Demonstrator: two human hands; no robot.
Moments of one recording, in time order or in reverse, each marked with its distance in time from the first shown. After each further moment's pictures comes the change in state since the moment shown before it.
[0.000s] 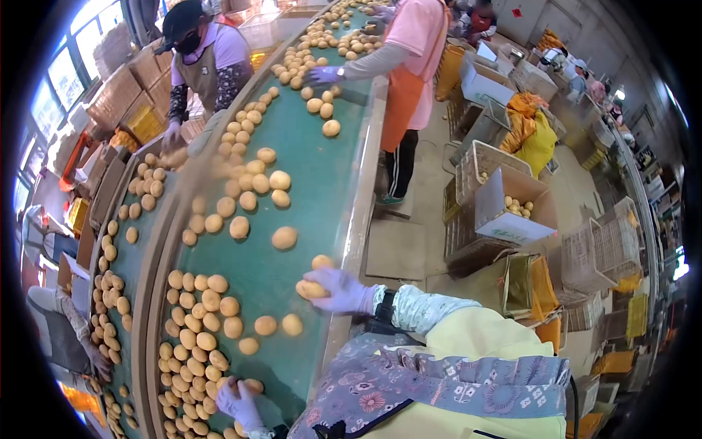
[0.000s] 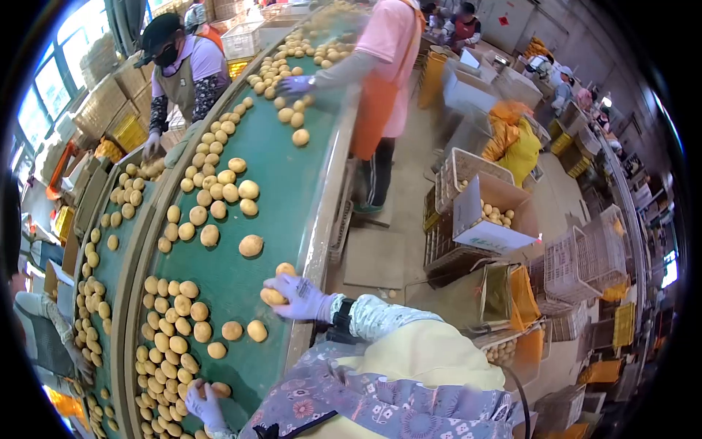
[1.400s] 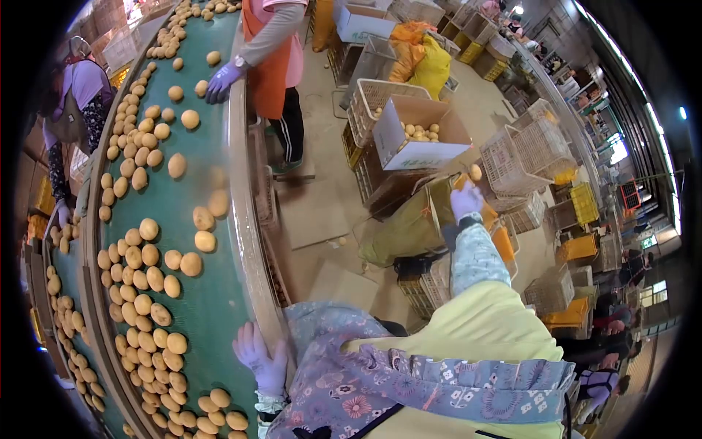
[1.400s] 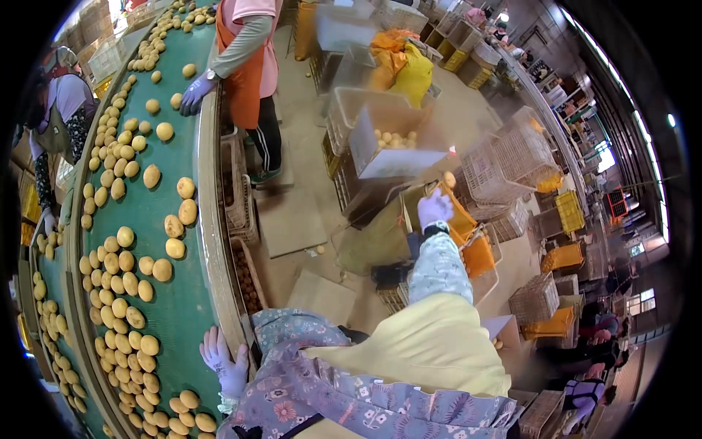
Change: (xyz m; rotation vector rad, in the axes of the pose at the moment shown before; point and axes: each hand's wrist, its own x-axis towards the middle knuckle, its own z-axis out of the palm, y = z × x) left_hand -0.161 -0.032 0.004 -0.223 -0.446 0.856; right_hand -0.548 -0.109 -0.223 -1.220 0.537 1.729
